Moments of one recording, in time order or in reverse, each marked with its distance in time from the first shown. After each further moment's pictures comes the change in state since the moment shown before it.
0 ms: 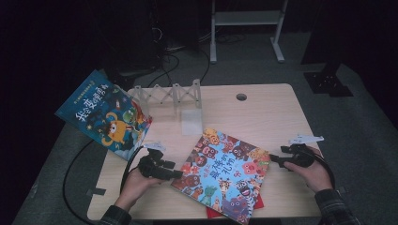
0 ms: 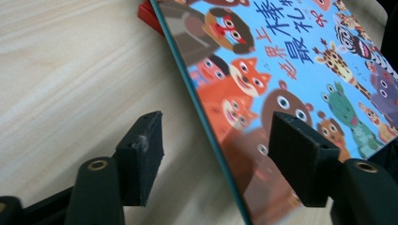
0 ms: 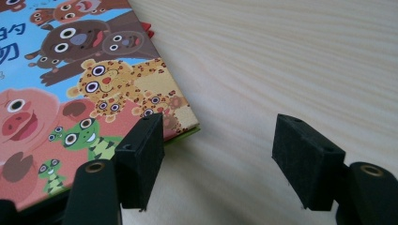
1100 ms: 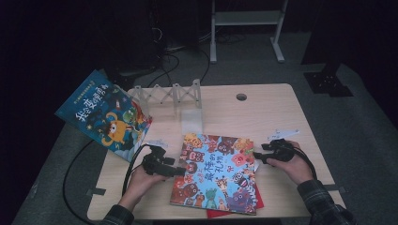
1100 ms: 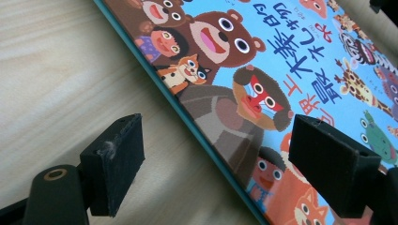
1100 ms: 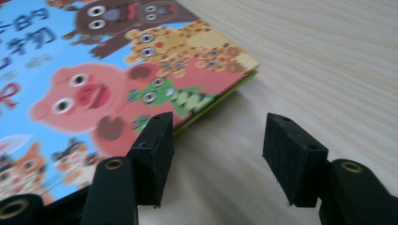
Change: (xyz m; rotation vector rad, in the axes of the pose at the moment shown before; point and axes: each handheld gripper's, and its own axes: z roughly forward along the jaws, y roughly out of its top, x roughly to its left) left arm 0.009 0.001 0.014 -0.014 0.005 -0.066; right arm 0.035 0.029 0.030 0.053 0.087 -0.100
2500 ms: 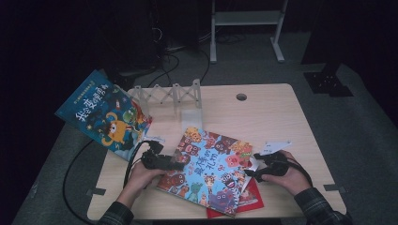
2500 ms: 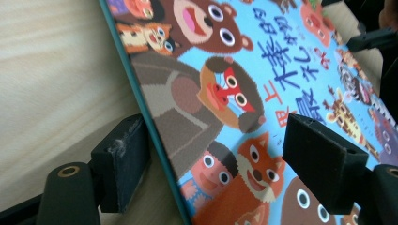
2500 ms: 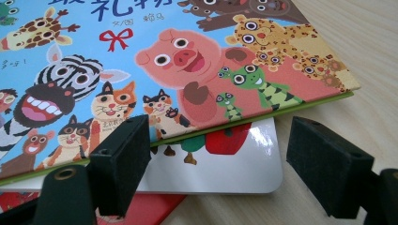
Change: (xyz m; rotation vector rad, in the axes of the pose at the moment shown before) left arm 0.027 0.006 0.007 0.006 -0.078 -0.072; right arm 0.043 -0.007 -0.003 0.005 0.140 -0.153
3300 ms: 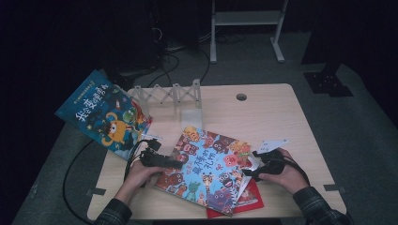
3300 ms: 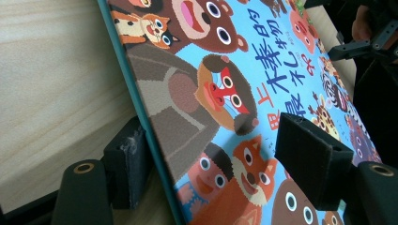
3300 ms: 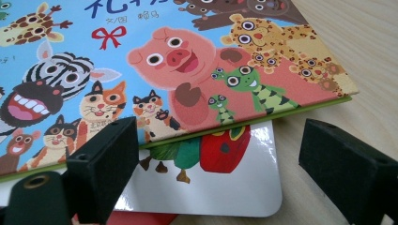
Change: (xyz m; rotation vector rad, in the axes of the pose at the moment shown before) left arm 0.012 0.005 -0.004 0.033 -0.063 -0.072; right arm -0.004 0.005 0.009 0.000 0.012 -0.014
